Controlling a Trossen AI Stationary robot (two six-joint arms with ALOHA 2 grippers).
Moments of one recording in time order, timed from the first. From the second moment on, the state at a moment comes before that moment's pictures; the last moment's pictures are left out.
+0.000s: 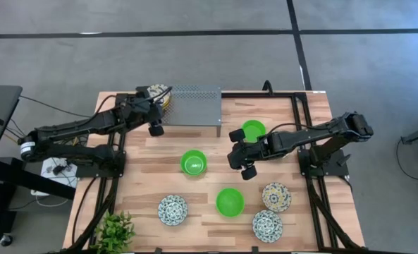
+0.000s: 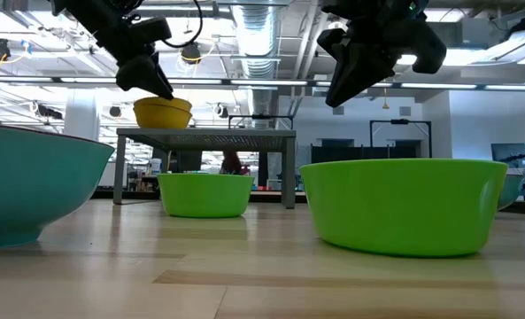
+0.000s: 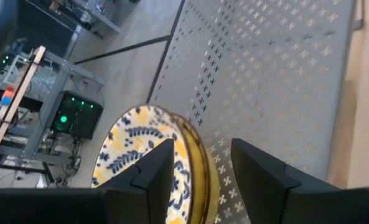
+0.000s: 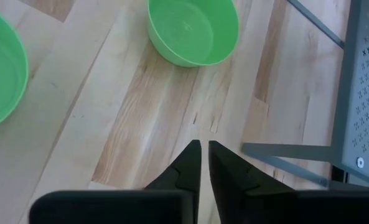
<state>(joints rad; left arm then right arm) 0.33 0.96 0.76 -0.38 -0.47 0.58 0.17 1.49 1.10 -0.59 0.31 -0.37</state>
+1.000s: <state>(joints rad) -0.24 0.96 0.76 -0.31 -0.38 0.18 0.19 1.49 1.10 -0.60 0.31 -0.27</state>
